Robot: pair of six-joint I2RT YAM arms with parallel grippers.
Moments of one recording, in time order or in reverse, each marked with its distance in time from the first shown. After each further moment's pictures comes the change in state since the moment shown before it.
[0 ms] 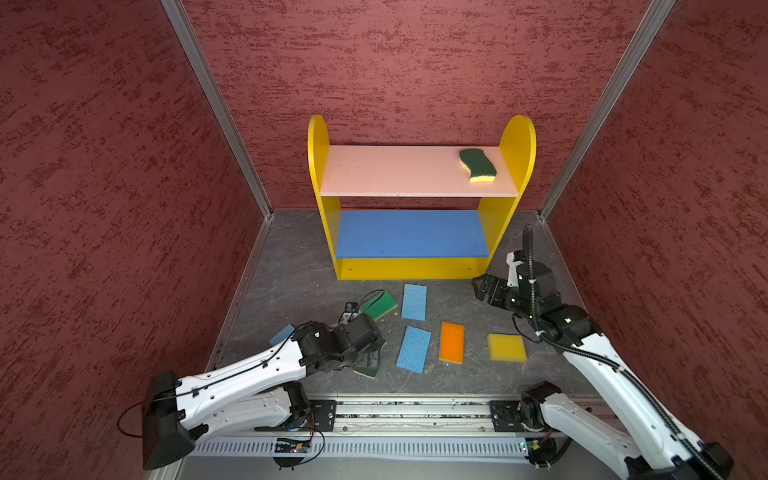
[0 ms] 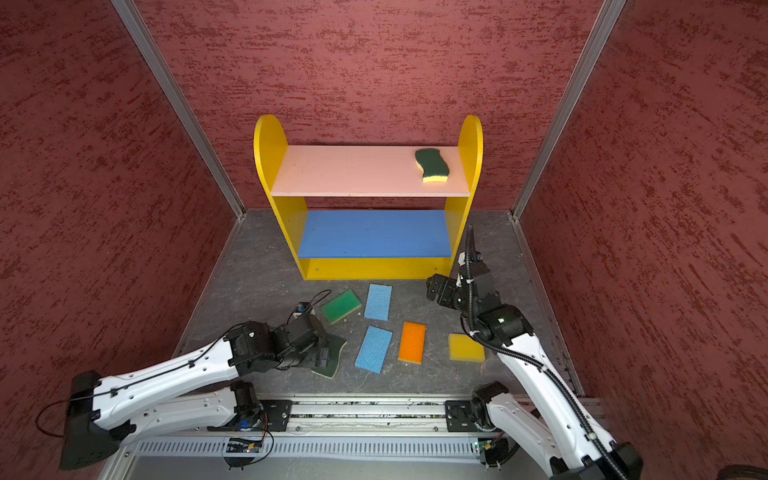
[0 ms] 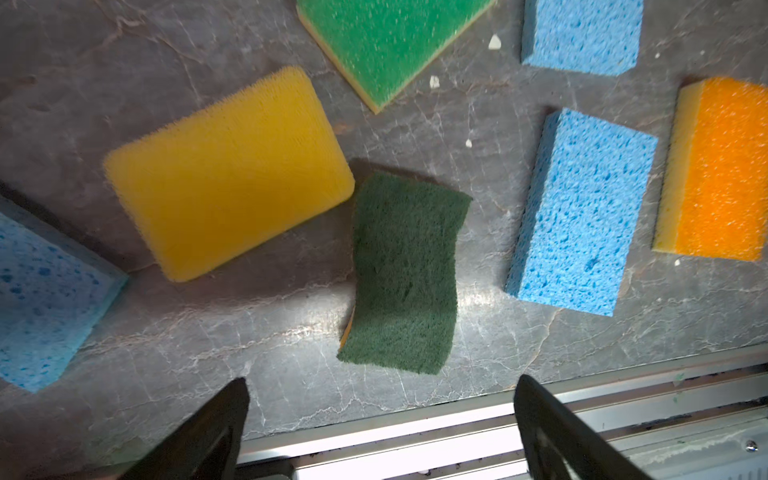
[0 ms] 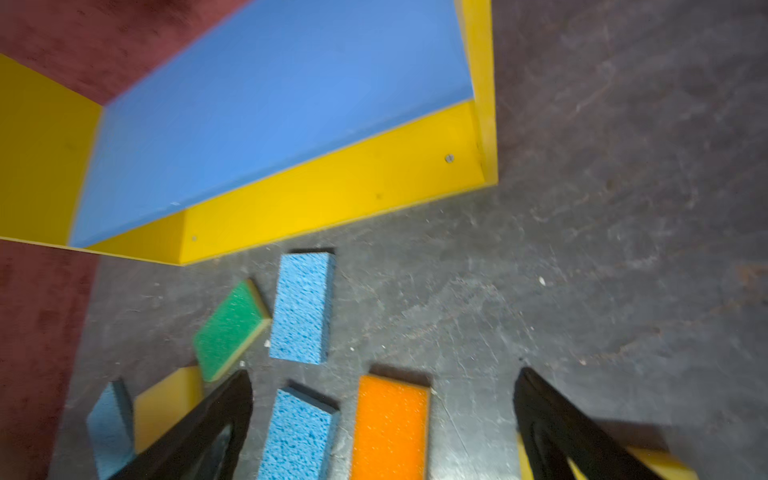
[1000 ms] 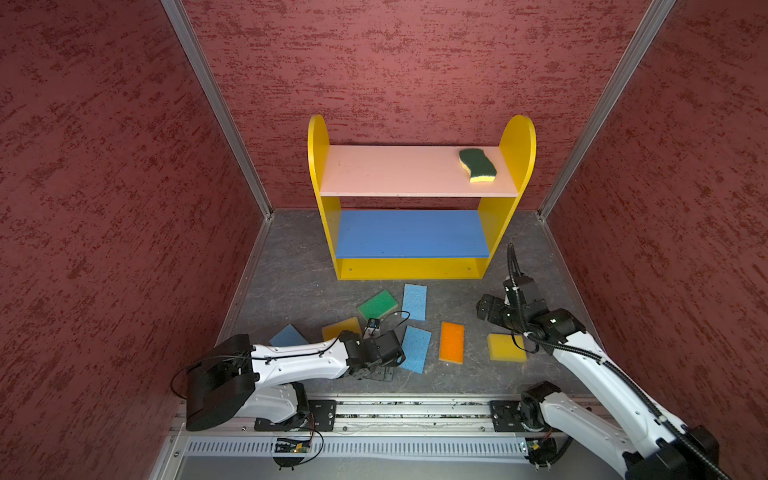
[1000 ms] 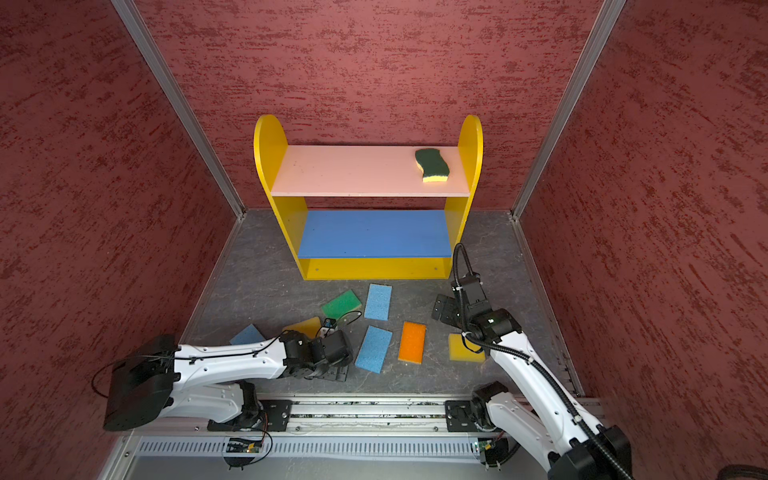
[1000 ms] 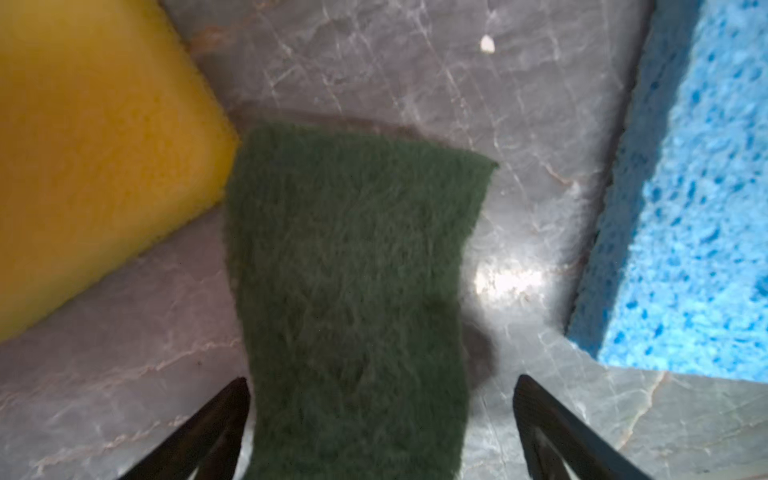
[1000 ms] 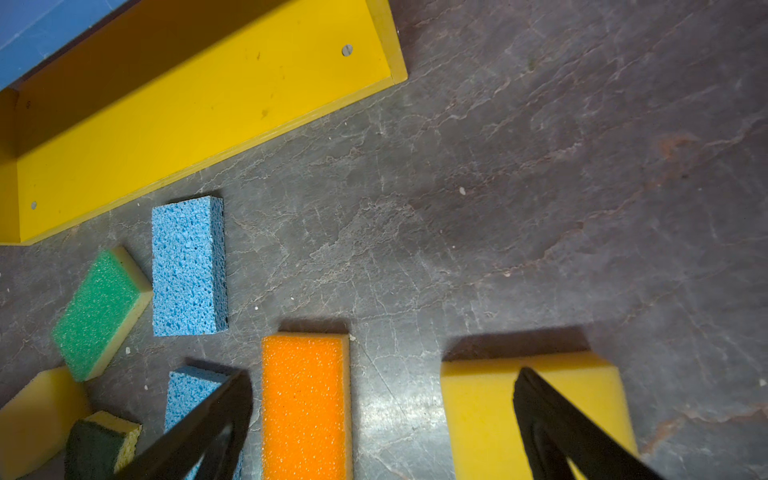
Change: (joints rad) left arm -0.037 0.315 -0.098 0.303 0.023 0.024; right arm -0.001 -0.025 -0.118 -0.084 0.069 0.036
